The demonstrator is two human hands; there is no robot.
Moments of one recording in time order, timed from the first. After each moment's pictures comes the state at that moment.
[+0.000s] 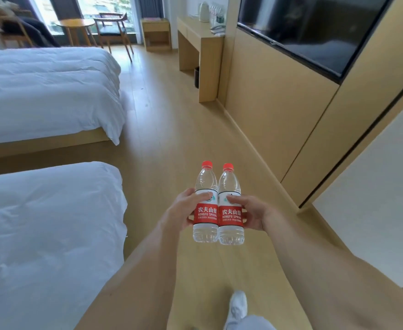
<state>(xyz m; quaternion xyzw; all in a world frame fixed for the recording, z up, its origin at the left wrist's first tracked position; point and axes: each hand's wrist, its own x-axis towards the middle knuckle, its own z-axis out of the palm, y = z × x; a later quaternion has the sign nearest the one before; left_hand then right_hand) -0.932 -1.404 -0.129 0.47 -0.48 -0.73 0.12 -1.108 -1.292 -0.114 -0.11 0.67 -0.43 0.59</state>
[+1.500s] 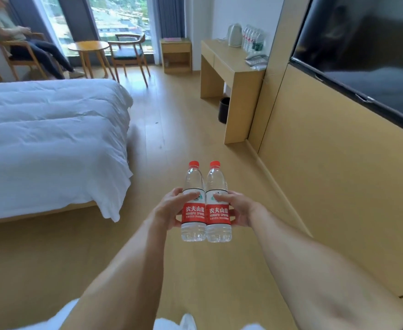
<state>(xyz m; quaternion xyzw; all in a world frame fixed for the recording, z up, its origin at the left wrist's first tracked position) -1.165 -2.136 -0.112 0.48 -0.48 -0.72 0.16 -1.352 -2.048 -0.106 -0.17 0.65 -0.41 0.61</state>
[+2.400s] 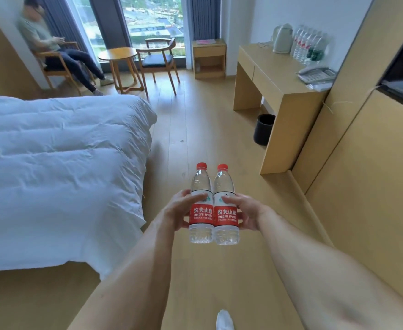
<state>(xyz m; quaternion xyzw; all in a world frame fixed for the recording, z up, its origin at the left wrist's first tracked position) -1.314 -2.555 -0.108 0.53 -0.46 -0.69 0.18 -1.513 -2.490 -0.117 -0.20 0.63 -0.37 0.65</state>
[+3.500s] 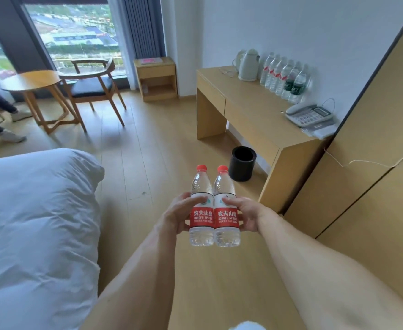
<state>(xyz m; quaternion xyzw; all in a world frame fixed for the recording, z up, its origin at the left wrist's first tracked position) -1.521 -3.101 -0.113 0.45 -0.52 -0.72 0.09 -1.694 -2.981 -0.104 -0.12 0.67 -0.46 0.57</state>
